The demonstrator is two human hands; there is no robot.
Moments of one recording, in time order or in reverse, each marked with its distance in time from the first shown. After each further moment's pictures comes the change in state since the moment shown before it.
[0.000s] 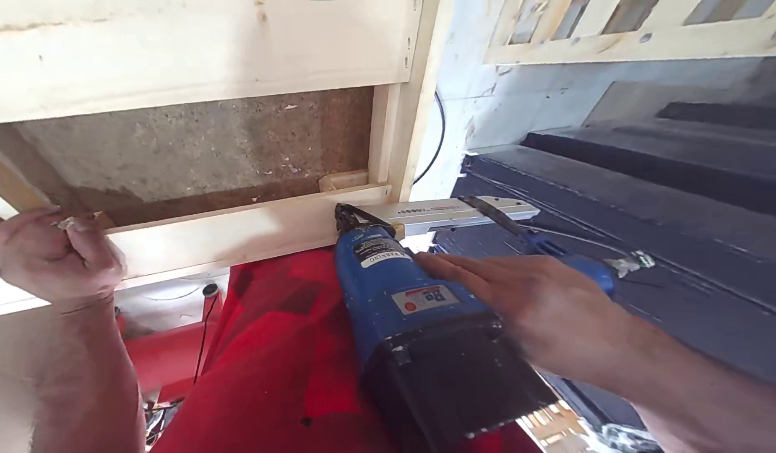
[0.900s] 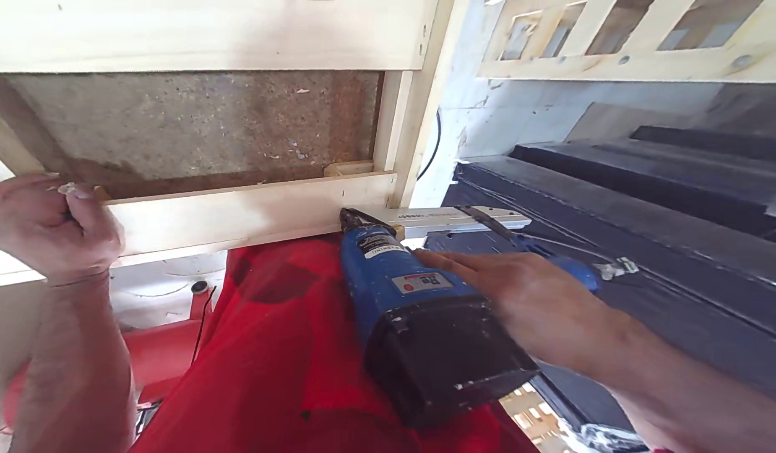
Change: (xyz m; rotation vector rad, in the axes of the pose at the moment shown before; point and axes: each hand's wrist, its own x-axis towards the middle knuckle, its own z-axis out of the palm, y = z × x) left_hand -0.006 -0.009 0.001 -0.032 -0.013 -0.053; right_hand -0.003 -0.021 0.010 0.030 -0.088 0.067
